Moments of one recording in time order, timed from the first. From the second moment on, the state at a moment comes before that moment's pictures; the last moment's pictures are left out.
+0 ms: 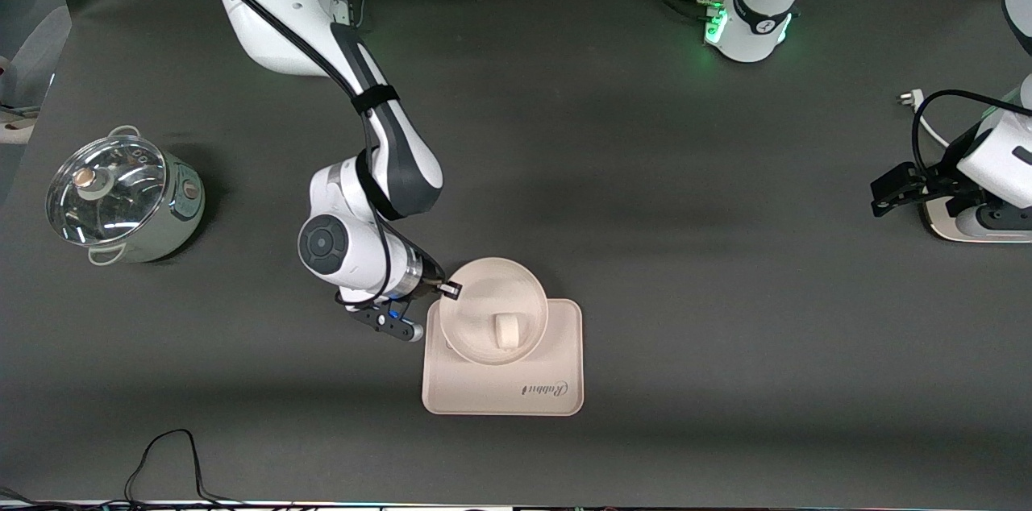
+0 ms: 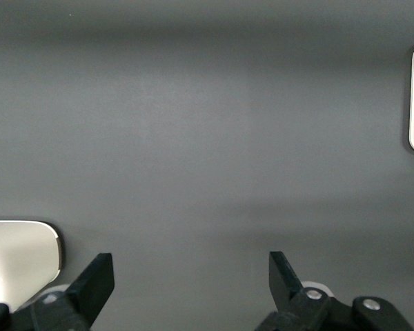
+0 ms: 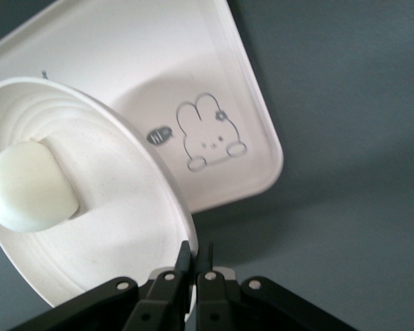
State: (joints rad) left arm 0.00 0.06 -0.03 -1.65 0.02 1.78 -0.01; right arm 0.69 0.76 -0.30 -1.42 0.54 2.19 0.59
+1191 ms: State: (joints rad) left arm 0.00 0.06 -0.04 -1.65 0.02 1.78 -0.01; right arm 0.65 0.93 -0.28 -1.33 0.61 2.32 0.59
